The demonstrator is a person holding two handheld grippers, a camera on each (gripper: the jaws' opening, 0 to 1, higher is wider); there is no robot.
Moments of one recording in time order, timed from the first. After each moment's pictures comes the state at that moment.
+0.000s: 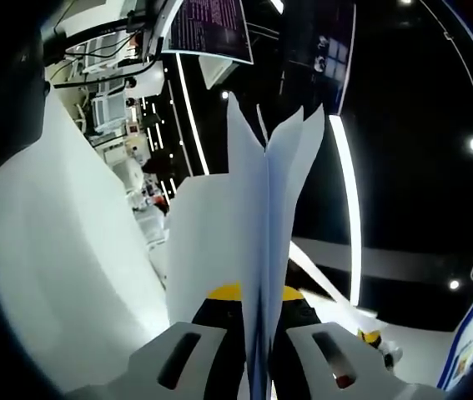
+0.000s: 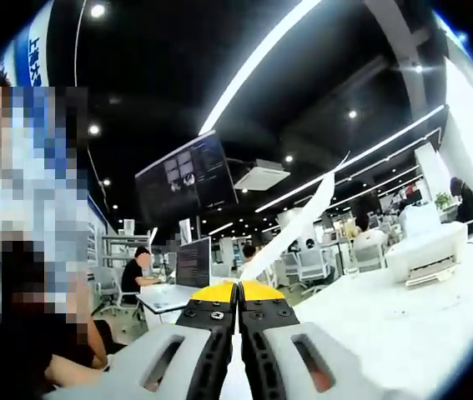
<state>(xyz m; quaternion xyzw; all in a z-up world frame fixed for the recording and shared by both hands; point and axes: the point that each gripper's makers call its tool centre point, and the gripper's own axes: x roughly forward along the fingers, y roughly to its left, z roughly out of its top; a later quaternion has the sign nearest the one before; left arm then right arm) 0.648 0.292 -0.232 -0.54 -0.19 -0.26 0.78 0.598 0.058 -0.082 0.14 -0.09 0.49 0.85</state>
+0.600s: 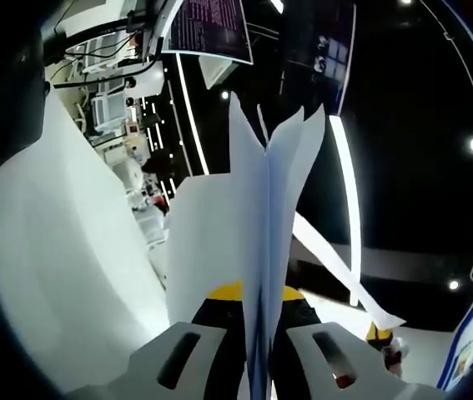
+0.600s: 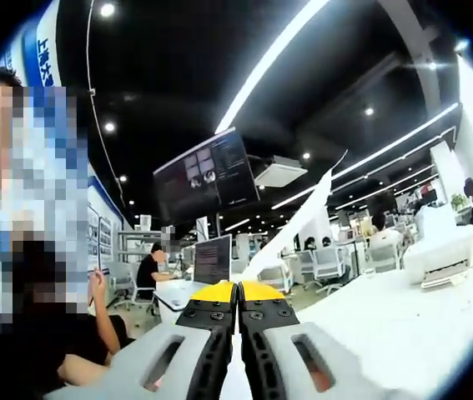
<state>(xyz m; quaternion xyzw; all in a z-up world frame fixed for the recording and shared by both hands) 0.647 0.292 -0.232 -0.54 -0.19 -0.26 0.78 0.576 0.074 -0.073 0.13 -0.09 0.54 0.83</state>
